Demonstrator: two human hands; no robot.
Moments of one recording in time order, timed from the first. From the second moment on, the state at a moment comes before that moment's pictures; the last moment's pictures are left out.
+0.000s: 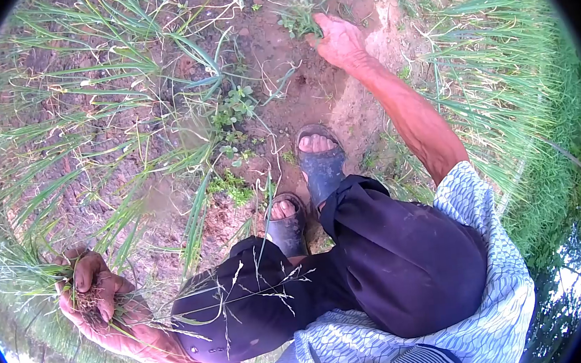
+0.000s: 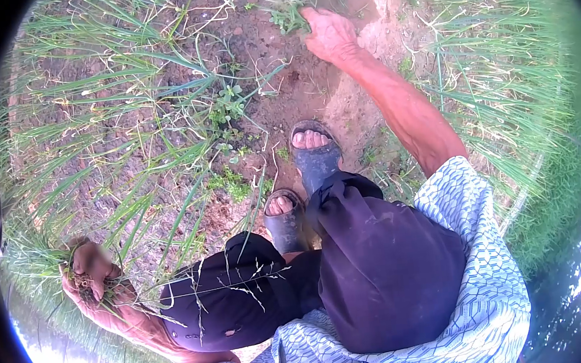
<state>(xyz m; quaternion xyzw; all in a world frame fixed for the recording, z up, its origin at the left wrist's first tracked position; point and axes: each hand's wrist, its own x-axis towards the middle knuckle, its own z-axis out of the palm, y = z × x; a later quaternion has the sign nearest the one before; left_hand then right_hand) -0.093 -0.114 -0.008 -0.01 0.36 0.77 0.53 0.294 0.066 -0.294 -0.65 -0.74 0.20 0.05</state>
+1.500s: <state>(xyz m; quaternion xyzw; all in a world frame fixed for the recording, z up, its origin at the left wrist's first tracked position) -0.096 -0.112 -0.012 0.01 0.38 0.77 0.52 0.298 0.099 -0.289 -0.50 -0.86 0.09 0.00</state>
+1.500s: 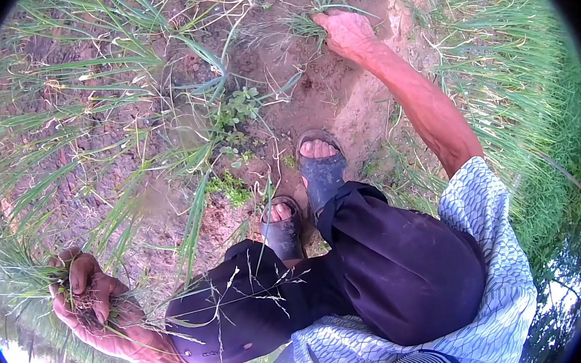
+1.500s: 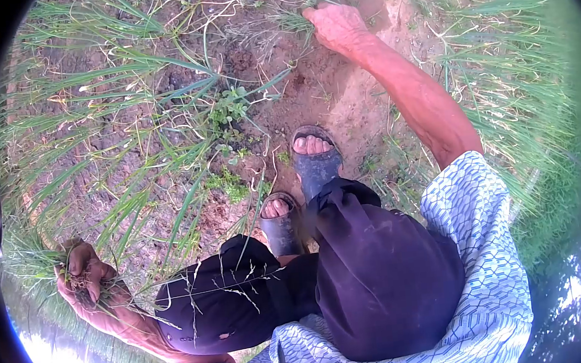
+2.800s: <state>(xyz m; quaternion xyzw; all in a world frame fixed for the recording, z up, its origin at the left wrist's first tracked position) -0.149 -0.218 -0.027 -0.10 0.33 0.81 0.47 0.254 -0.013 -0.205 -0.30 -0.80 0.47 -0.21</state>
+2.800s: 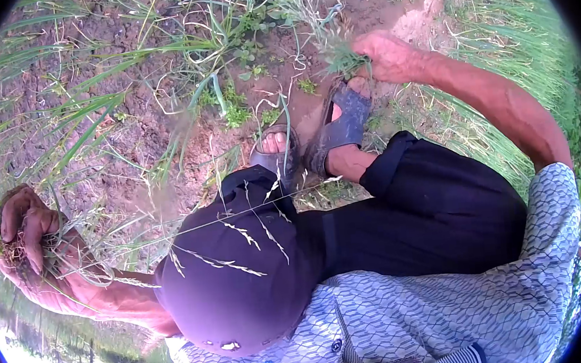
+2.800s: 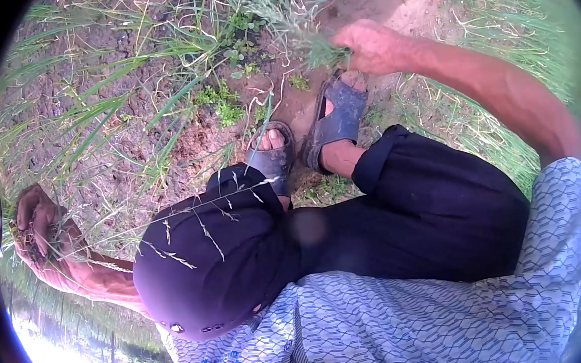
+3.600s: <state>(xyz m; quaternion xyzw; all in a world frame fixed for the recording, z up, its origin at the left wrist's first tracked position) -0.173 -0.248 -0.070 -0.11 0.37 0.83 0.41 0.161 -0.109 -0.279 -0.33 -0.88 0.34 -0.04</state>
